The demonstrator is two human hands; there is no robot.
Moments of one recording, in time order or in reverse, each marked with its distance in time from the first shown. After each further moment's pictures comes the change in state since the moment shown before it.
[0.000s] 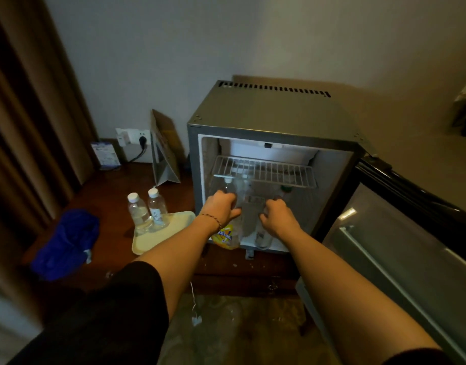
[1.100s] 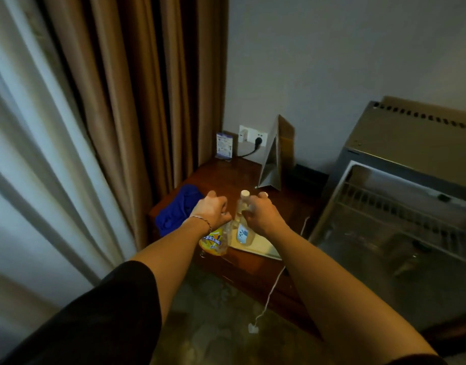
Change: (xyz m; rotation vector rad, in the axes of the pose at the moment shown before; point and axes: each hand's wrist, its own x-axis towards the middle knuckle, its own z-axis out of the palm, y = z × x) left_hand -0.139 -0.241 -0.098 -0.013 0.153 -0.530; right_hand 0.021 -0.295 0.089 0.076 -0.190 -0.563
